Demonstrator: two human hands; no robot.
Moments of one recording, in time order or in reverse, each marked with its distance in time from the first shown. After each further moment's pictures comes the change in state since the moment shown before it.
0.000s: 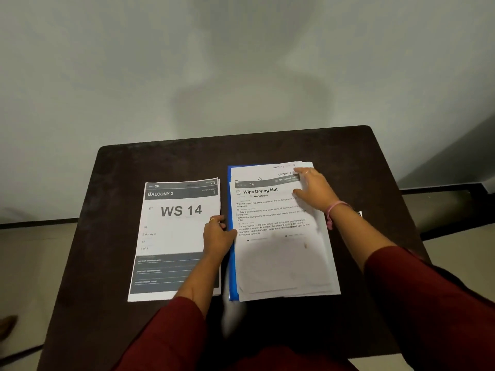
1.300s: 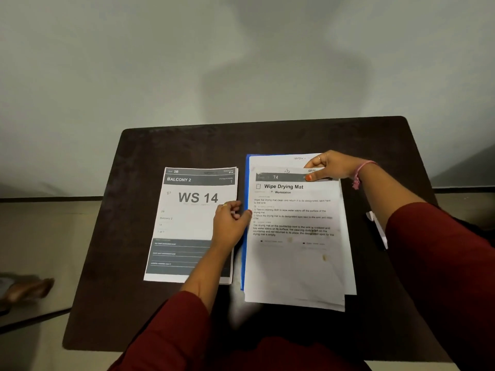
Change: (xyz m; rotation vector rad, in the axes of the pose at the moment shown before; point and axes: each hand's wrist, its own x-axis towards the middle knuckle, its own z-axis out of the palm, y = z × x) left_hand 0.004 0.000 -0.003 -0.054 0.089 0.148; right_hand 0.059 -0.002 -0.041 0.228 -0.578 -0.068
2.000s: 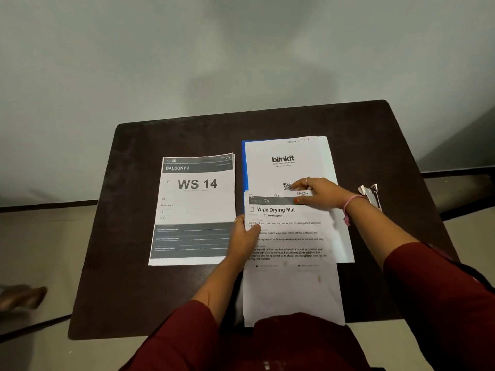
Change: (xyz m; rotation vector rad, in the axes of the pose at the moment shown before) left_hand -0.075 -0.029 0.017 -0.329 -0.245 -0.224; right_hand -0.055 0.024 0.116 -0.217 0.208 -0.044
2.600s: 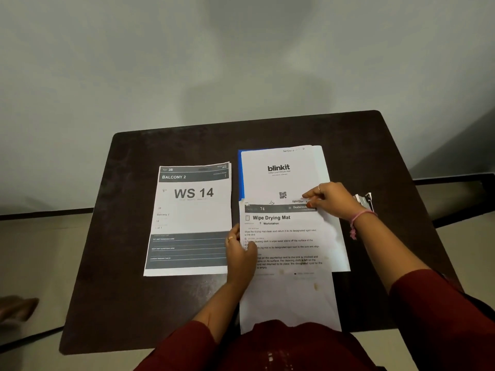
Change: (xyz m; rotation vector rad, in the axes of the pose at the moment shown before) left_hand -0.010 -0.022 0.008 0.026 0.162 0.162; right_hand -0.021 0.007 -0.014 0.041 0.232 0.072
